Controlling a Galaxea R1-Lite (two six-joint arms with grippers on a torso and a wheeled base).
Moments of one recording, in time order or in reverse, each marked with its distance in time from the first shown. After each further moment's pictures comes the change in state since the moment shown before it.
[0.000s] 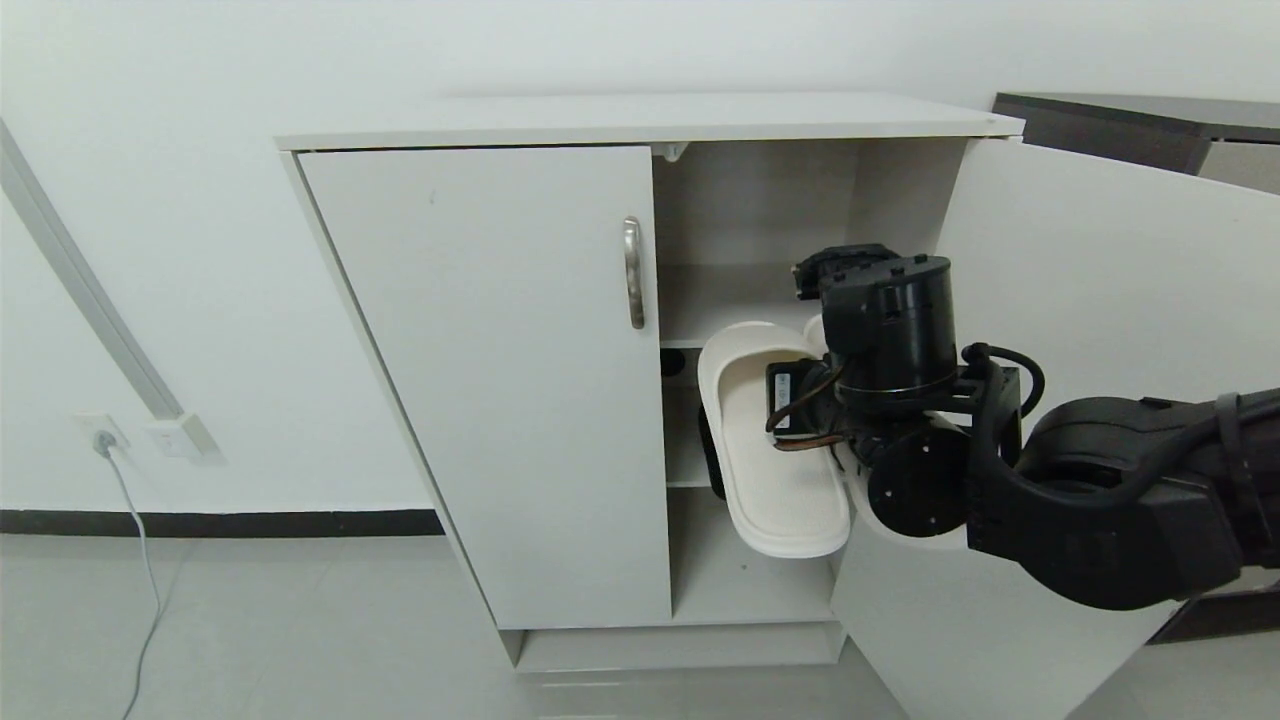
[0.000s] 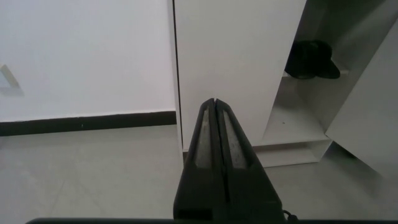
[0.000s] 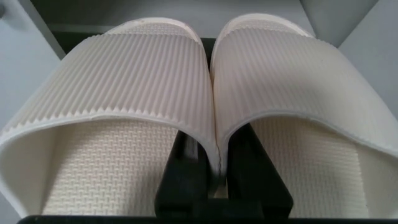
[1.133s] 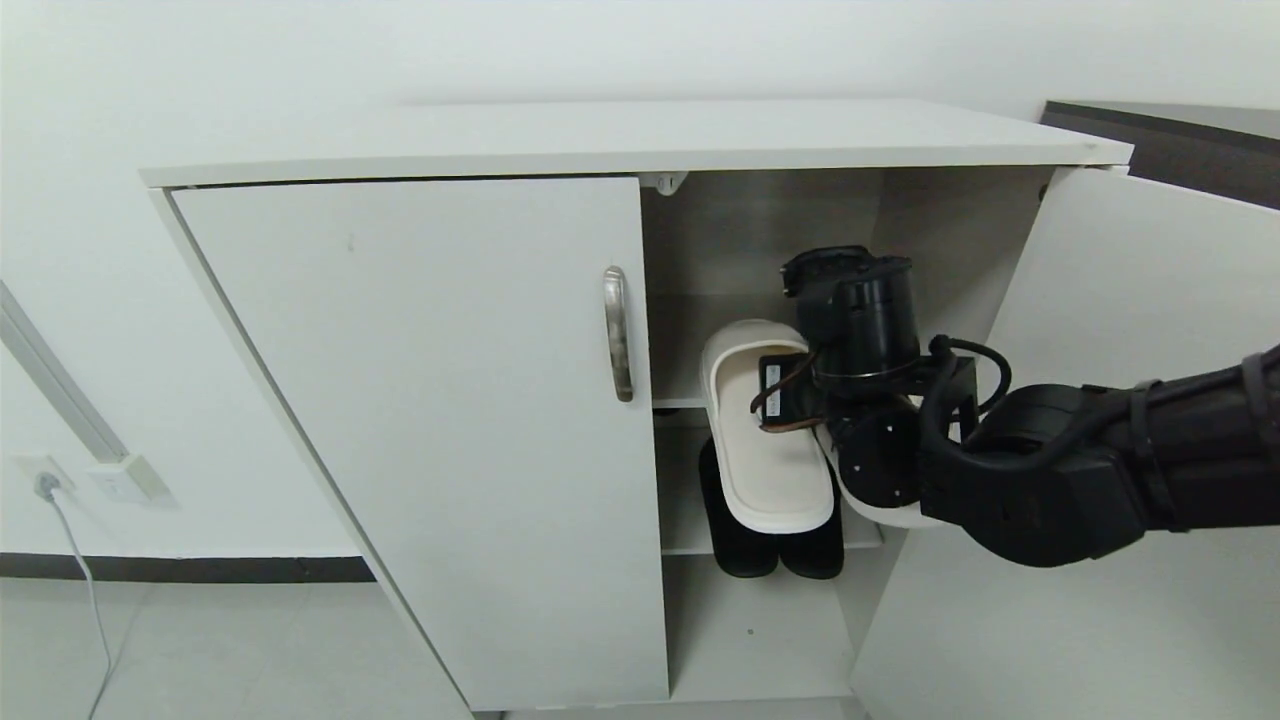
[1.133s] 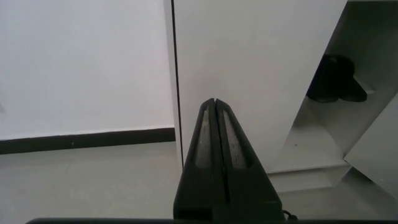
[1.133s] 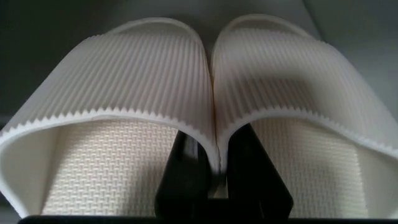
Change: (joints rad) left arm 0.000 0.000 0.000 0.000 0.000 -0.001; right arm -0.049 0.079 -0.089 0.010 0.018 -0.006
